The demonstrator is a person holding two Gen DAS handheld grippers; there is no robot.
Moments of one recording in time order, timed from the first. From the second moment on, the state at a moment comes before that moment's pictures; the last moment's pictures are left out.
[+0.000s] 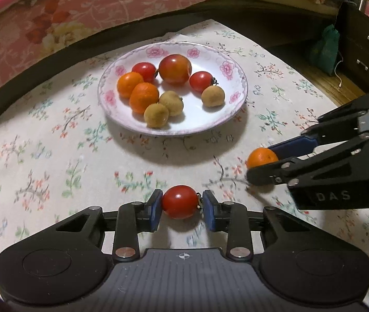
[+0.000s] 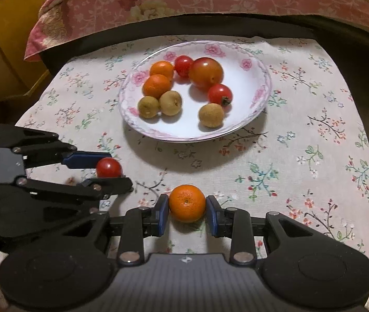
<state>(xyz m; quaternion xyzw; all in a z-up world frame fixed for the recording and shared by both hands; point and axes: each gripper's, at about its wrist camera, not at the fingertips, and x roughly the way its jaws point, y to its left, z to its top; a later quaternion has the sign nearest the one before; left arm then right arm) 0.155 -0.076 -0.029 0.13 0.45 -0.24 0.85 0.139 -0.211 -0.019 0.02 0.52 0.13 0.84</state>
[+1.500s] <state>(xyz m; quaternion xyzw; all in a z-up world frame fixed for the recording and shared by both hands) 0.119 -0.058 -0.035 0.15 0.45 -0.25 0.85 0.125 -0.194 -0.022 -0.03 0.51 0.17 0.84</state>
